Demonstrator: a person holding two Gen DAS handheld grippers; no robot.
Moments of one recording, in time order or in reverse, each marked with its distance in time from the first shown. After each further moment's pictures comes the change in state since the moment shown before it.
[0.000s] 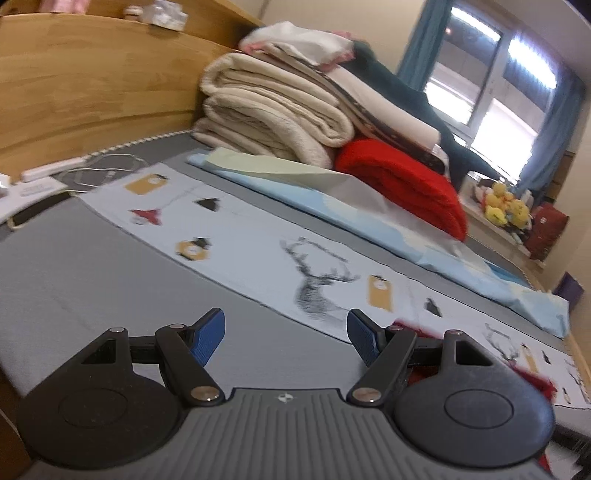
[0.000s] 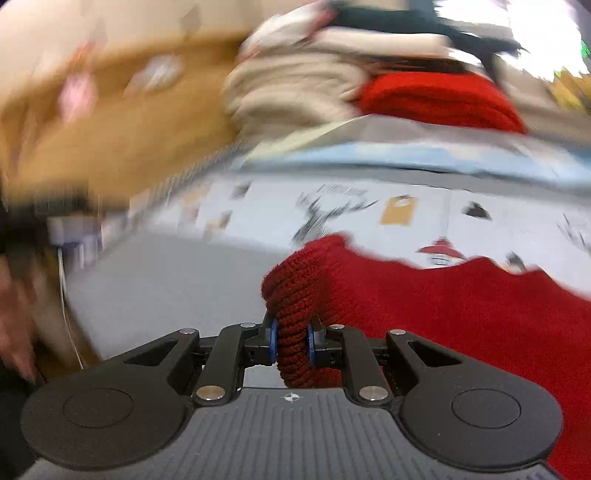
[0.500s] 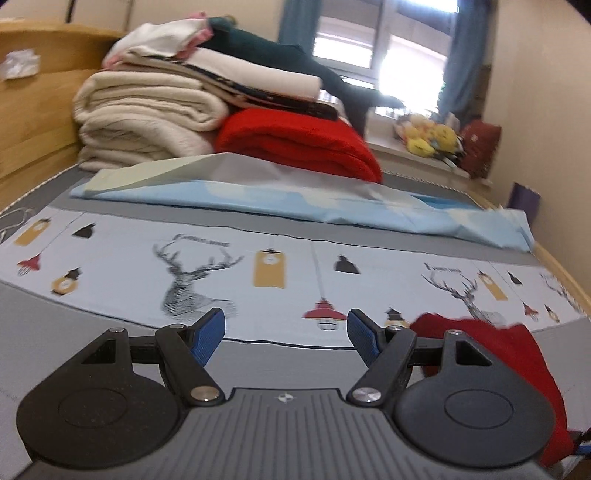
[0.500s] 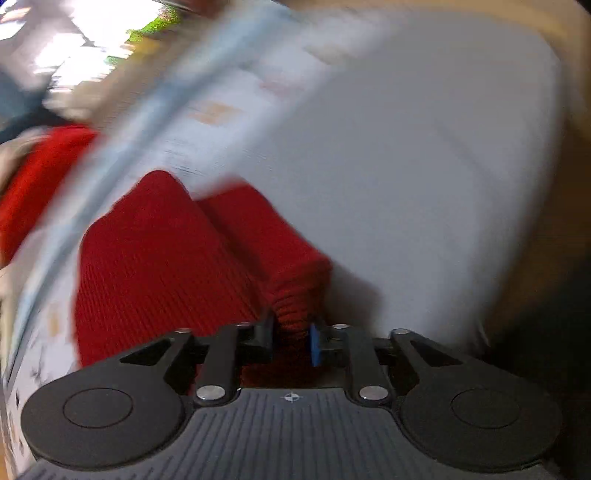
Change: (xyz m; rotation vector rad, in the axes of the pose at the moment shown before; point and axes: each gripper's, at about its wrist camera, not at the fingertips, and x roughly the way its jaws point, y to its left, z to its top) left arm 0.057 -0.182 -0.043 0.318 0.034 -0.142; right arm -0.168 -0.293 -0.113 0.994 -0.006 -0.709
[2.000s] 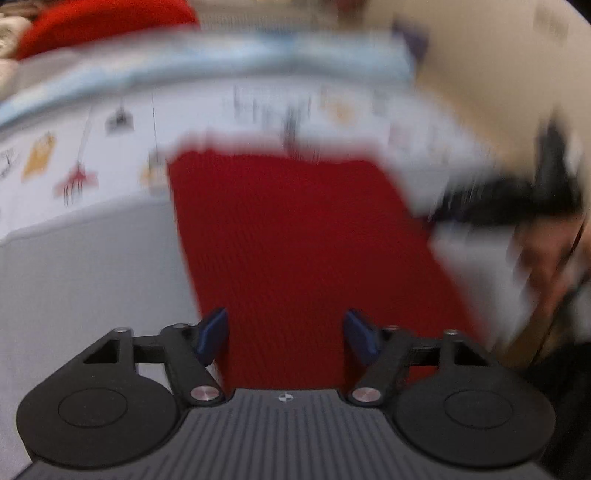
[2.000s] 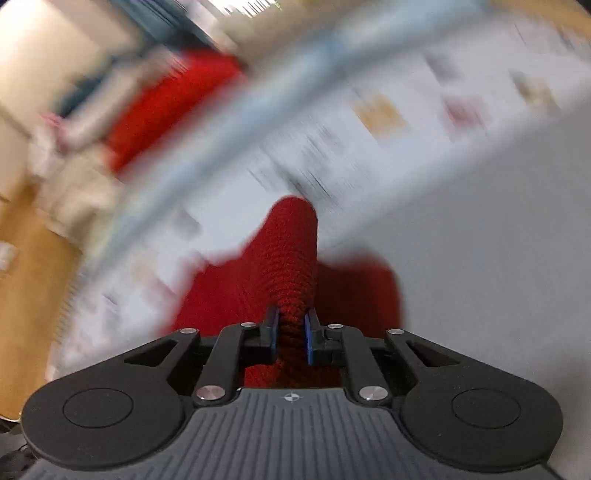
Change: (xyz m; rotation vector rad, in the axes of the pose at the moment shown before) left arm 0.067 -0.247 -0.115 0.310 0.505 -0.265; right arm 0.083 0.061 0.142 -0.431 0.251 0.362
